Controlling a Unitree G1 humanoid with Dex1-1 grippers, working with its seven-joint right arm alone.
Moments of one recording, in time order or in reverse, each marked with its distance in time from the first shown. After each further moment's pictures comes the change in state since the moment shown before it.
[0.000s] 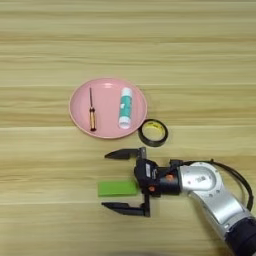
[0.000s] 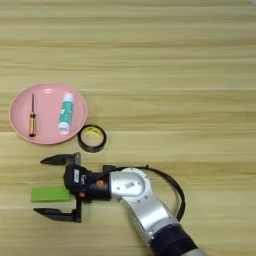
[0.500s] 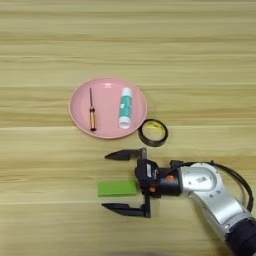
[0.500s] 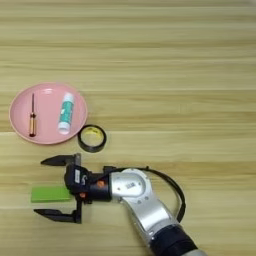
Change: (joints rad) arm 0.002 0.001 -0.002 0.005 0.011 -0.002 0.009
